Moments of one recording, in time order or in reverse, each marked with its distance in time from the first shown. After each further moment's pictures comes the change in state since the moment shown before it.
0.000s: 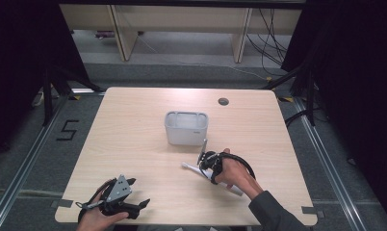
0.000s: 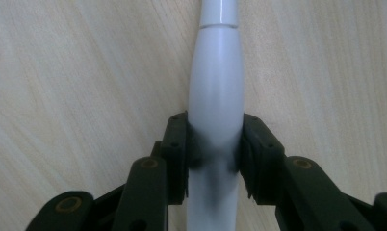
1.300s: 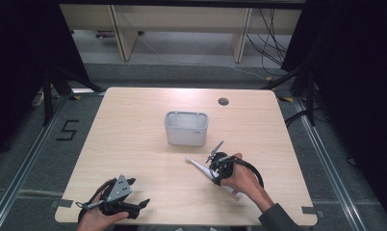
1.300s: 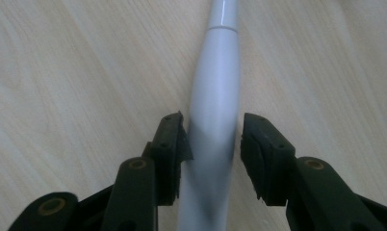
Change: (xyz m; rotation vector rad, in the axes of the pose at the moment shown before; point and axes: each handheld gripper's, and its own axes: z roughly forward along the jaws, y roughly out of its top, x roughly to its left) left arm 0.001 0.000 0.000 0.003 -0.002 0.006; right arm 0.001 -0.032 -0.006 -0.231 0.001 0.105
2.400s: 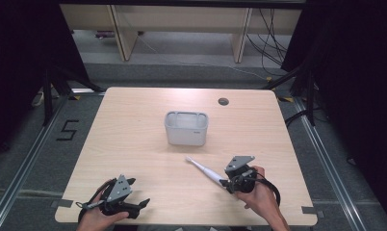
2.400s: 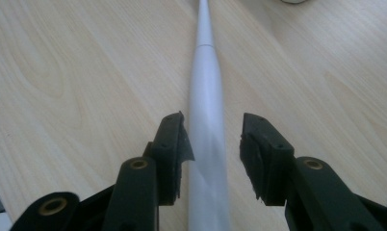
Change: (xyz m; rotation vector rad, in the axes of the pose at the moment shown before) left arm 0.000 -0.001 0.001 -0.012 0.001 -0.014; right arm 0.020 -0.060 -0.033 -0.337 -0.096 0.079
